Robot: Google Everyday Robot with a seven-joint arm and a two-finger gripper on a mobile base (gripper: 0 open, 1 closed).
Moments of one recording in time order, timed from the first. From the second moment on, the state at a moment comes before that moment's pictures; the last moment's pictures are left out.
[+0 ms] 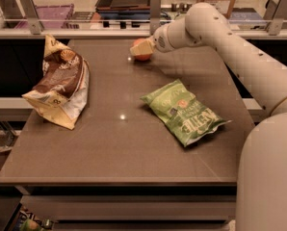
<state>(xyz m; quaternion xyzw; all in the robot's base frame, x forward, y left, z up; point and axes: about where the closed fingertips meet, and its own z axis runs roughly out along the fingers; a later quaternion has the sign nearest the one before) 0.810 -0.012 0.856 -0.35 0.80 0.21 0.45</state>
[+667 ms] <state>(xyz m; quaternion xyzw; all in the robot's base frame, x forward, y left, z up) 0.810 -0.006 0.852 -0.35 0.80 0.21 0.45</state>
